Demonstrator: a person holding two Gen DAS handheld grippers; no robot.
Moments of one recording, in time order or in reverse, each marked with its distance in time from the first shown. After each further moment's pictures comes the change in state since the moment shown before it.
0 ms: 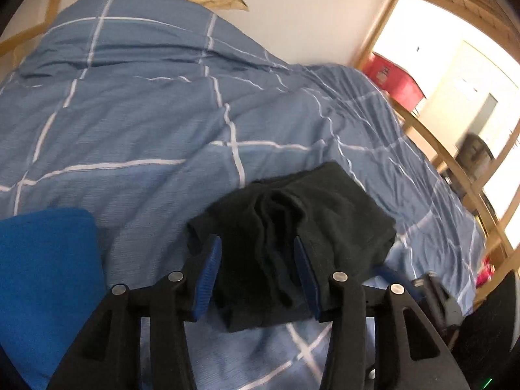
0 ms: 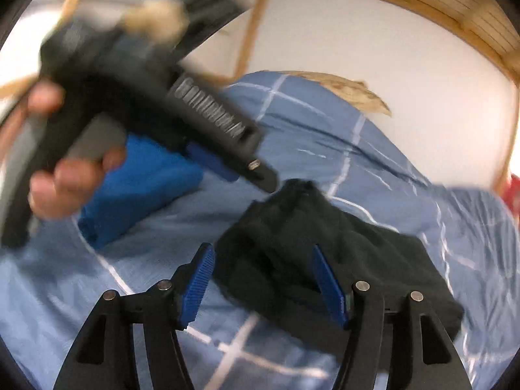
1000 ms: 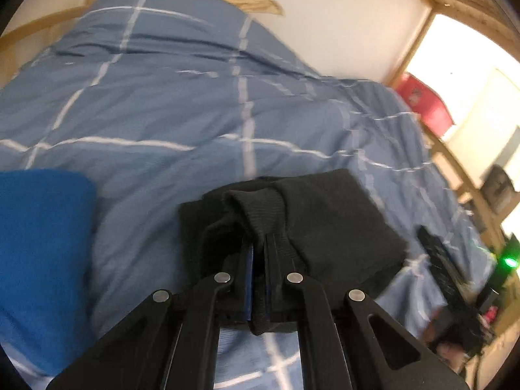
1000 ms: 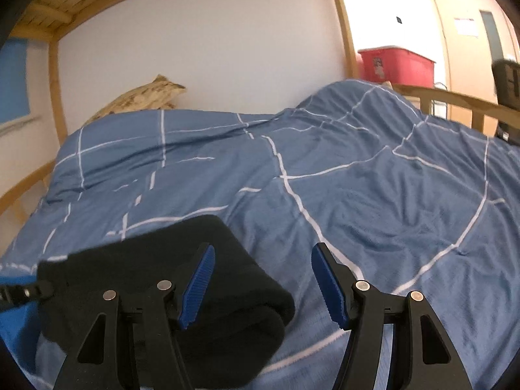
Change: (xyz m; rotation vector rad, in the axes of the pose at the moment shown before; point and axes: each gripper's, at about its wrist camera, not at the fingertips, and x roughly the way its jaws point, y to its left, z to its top) left arm 0.013 -0.014 -0.019 -0.123 -0.016 0.130; right arm -0.016 -0.173 -0.023 0.505 0.061 -0.466
